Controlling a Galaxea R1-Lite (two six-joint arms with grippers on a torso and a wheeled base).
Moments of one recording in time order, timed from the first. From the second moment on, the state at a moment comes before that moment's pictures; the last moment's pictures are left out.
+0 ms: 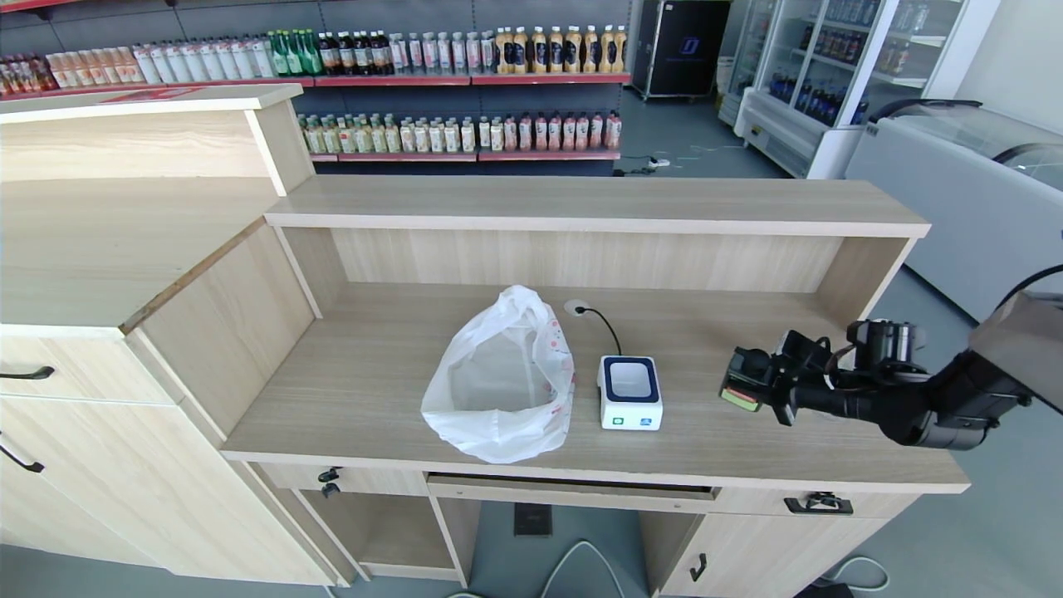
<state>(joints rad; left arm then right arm) 0.00 0.00 0.00 0.00 -0.02 0.00 -0.15 2.36 -1.10 -0.79 0.82 -0.91</state>
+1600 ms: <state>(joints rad) 0.00 0.00 0.00 0.00 -0.02 0.00 0.52 1.38 -0.46 -1.19 0.86 -2.37</state>
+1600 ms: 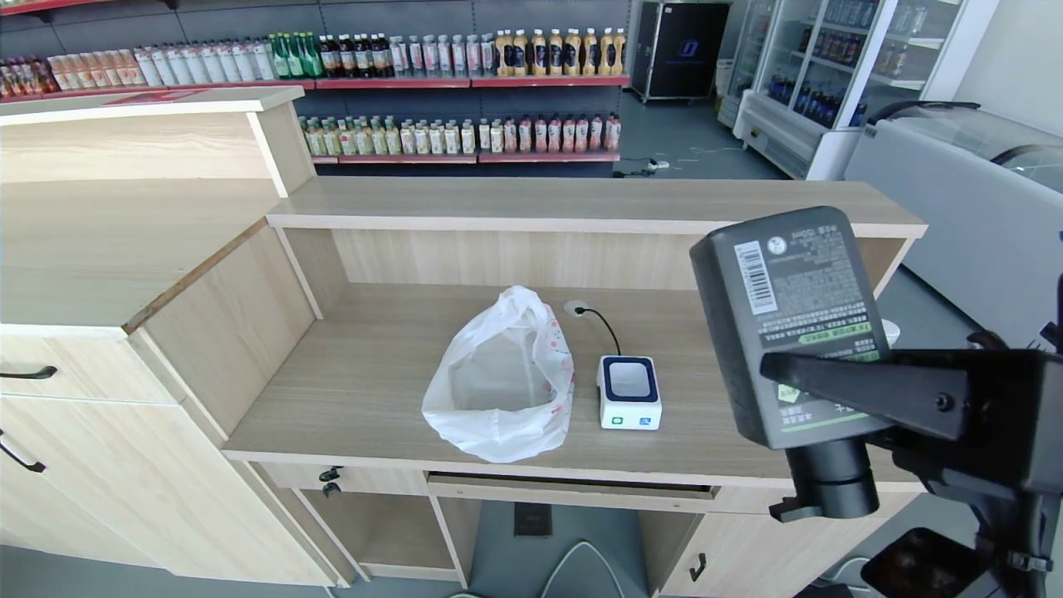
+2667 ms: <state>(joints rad) 0.00 0.00 0.00 0.00 -0.02 0.00 0.76 1.36 -0.43 -1.16 0.86 -2.37</state>
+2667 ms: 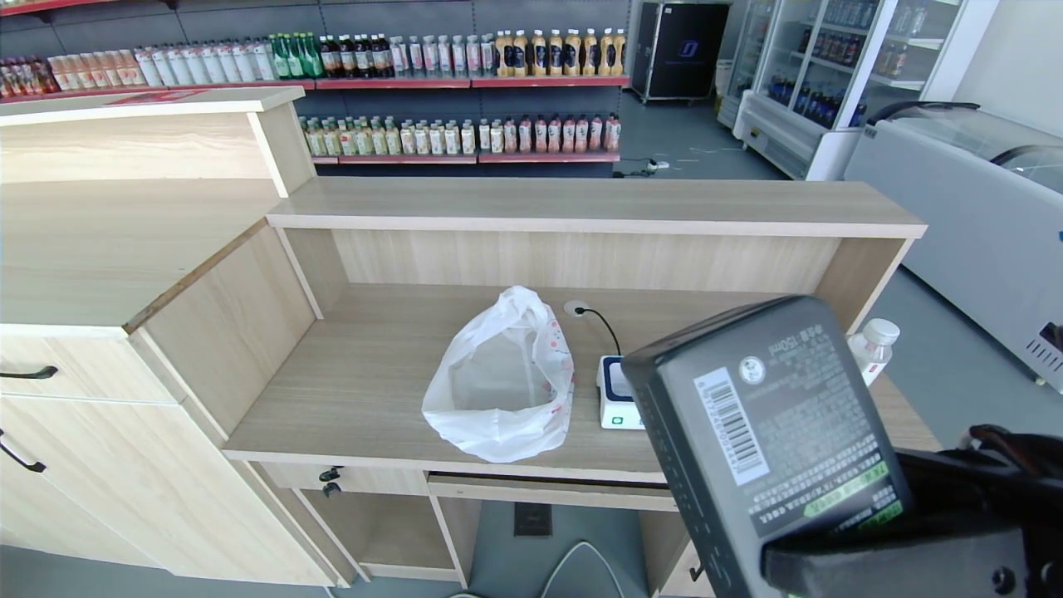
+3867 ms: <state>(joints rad) 0.00 0.00 0.00 0.00 -0.02 0.00 0.75 1.34 -0.43 -1.09 0.87 -2.41</state>
